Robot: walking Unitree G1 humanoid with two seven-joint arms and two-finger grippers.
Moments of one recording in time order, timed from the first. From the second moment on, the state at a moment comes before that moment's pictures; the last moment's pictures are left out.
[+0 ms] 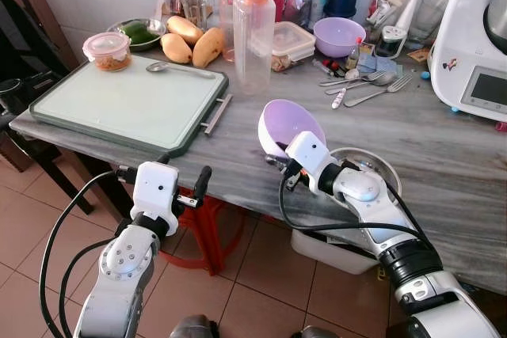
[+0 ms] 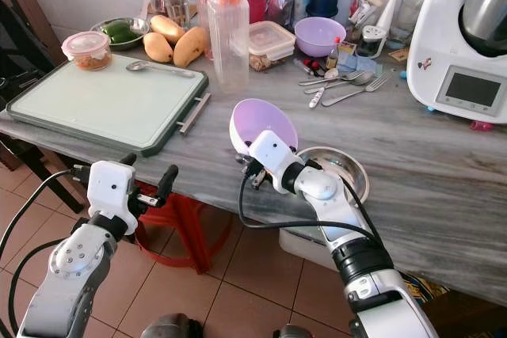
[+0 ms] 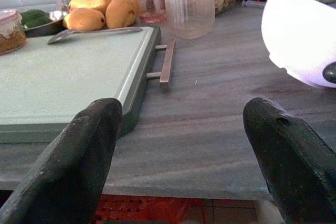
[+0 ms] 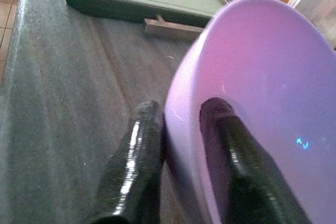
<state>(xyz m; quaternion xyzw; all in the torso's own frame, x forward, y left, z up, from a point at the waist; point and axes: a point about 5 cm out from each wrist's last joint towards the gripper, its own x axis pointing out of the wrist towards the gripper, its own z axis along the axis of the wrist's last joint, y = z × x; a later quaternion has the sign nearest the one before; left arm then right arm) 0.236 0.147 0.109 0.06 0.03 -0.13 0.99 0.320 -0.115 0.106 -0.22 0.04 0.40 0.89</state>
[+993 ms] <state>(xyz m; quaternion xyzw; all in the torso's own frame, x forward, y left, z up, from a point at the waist) 0.251 0.140 0.105 0.05 0.04 -0.13 0.99 0.329 -0.125 0.126 -0.25 0.01 0.38 0.89</state>
